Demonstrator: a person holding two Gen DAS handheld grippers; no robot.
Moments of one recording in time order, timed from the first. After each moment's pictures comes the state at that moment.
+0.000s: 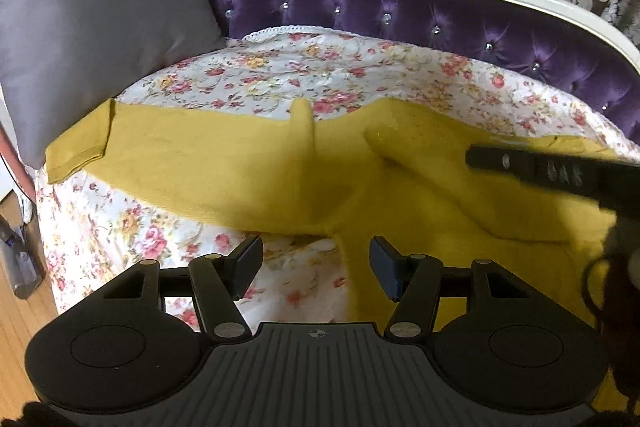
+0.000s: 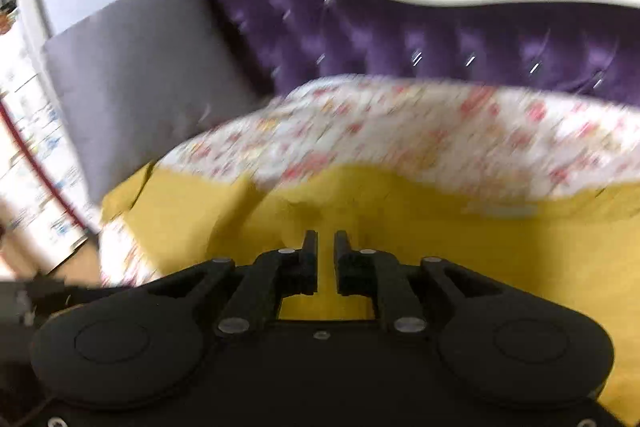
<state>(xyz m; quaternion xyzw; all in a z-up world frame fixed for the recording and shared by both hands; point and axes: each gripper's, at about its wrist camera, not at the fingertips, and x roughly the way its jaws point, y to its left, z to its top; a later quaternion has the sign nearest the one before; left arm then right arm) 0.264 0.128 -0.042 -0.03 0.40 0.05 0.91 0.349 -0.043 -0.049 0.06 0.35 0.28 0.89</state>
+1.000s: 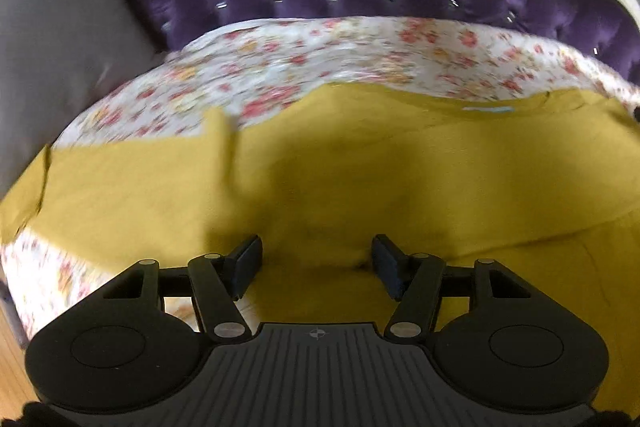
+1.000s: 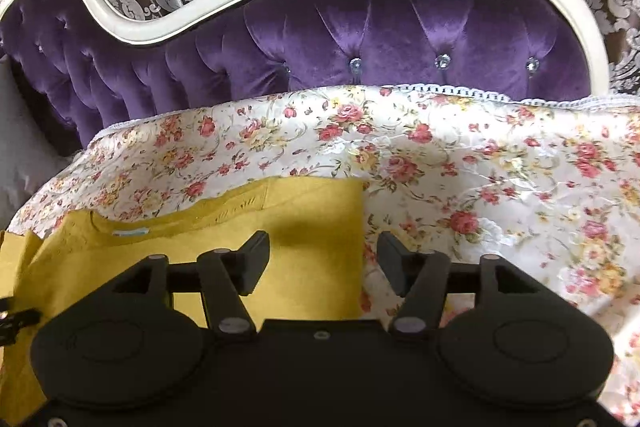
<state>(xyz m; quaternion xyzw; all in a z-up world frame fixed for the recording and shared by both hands) 0.304 0.090 -0.076 0.03 0.42 0.02 0.91 0.385 -0.296 -0.057 0.11 0.37 0.07 0.92</state>
